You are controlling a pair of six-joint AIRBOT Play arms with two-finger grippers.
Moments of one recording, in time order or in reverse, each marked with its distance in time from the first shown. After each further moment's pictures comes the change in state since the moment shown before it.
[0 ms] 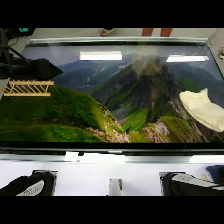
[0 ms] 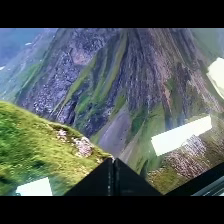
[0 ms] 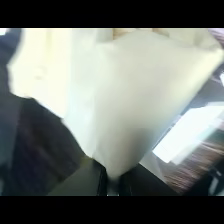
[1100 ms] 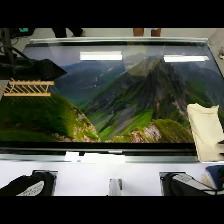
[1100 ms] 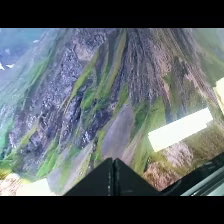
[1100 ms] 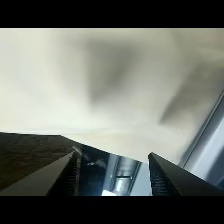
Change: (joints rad) left arm -0.032 -0.001 0.000 -0.009 0.012 0.018; right arm -0.117 0.155 -0.315 -0.238 0.022 0.079
